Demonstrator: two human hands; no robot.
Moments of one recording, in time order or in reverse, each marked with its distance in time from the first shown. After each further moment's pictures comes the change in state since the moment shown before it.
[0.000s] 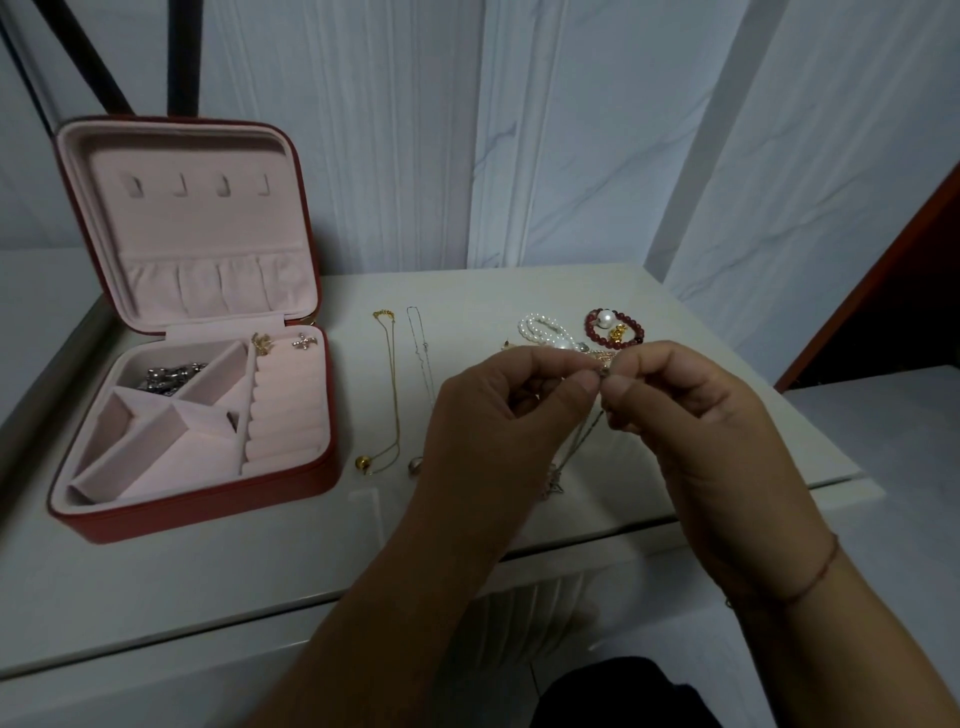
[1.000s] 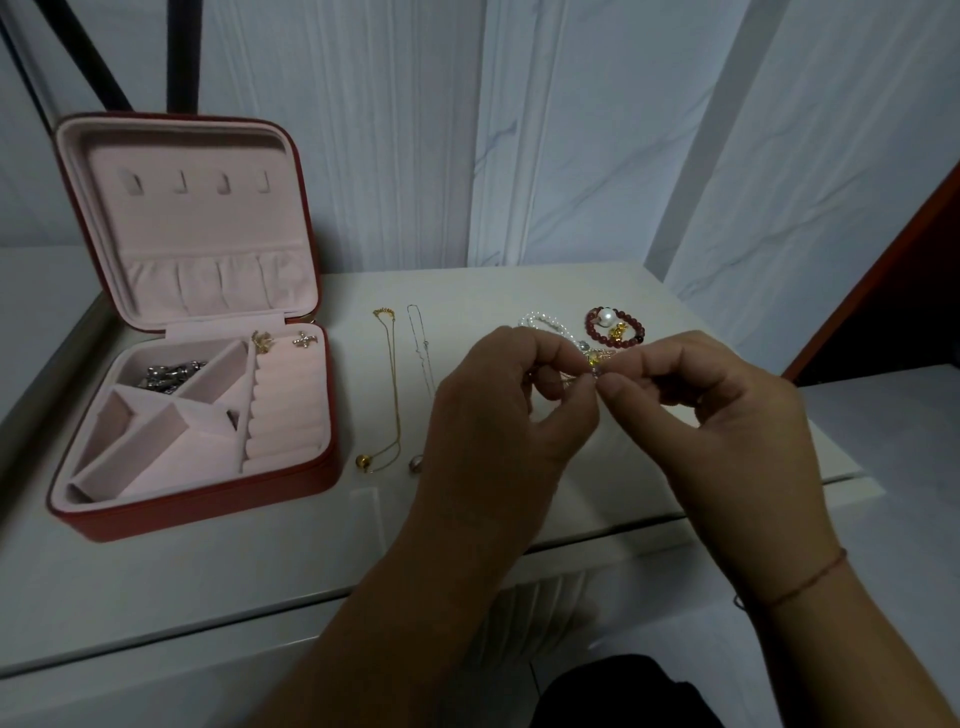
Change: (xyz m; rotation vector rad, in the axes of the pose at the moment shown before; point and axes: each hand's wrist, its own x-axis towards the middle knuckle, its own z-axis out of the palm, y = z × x) left_hand 0.002 -0.001 0.002 0.379 0.110 0.286; right_hand -0.003 -0.004 -0.002 -0.497 0.137 -0.272
